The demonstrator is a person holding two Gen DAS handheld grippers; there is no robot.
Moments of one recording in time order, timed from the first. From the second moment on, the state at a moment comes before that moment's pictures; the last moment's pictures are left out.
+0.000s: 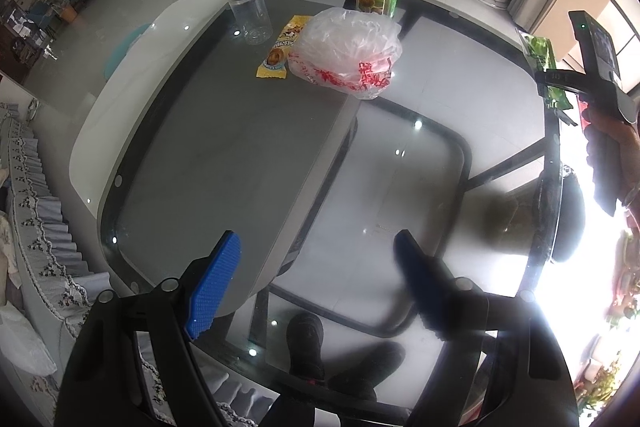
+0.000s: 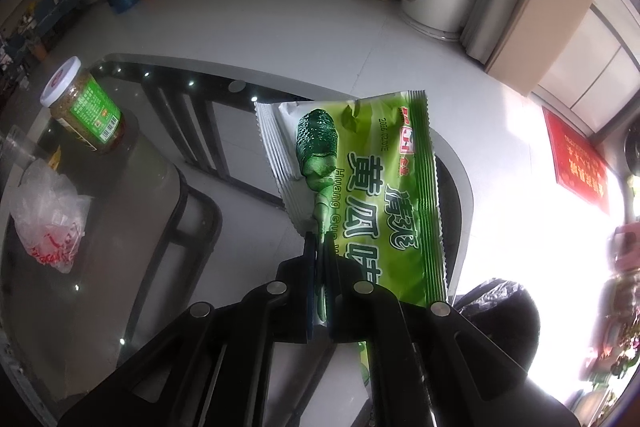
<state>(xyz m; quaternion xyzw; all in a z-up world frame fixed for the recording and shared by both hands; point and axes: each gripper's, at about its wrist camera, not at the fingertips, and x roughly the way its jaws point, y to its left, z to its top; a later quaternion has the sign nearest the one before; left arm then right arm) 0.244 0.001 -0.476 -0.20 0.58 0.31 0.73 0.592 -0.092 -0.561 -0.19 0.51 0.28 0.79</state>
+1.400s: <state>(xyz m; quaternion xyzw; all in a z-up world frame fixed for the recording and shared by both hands) 0.304 -0.112 -0.446 -0.12 0.59 0.22 0.77 0.565 -0.349 -0.577 -0.14 0.56 0.13 0.80</state>
